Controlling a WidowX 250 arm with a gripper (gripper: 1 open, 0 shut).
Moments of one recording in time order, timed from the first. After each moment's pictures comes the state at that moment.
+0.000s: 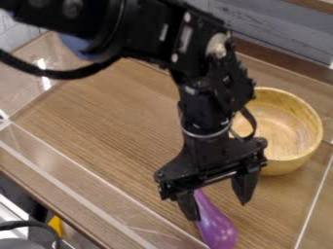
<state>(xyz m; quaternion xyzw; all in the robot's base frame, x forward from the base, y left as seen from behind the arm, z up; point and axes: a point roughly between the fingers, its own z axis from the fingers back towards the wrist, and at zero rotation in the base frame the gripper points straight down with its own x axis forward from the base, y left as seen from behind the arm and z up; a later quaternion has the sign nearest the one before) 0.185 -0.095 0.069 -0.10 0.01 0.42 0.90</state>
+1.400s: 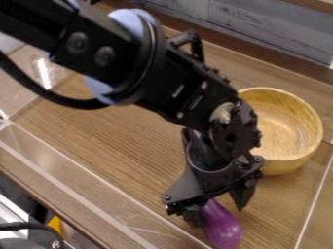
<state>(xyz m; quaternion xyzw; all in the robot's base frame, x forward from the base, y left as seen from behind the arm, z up) 0.195 -0.093 0.040 -0.08 -0.07 0.44 0.89</state>
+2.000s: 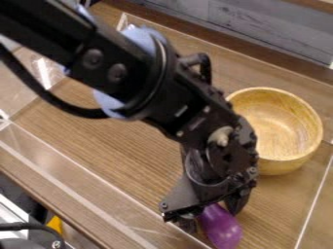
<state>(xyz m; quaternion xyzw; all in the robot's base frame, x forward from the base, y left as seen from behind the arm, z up) 0.194 -0.090 0.024 -0.06 -0.09 0.44 0.89</state>
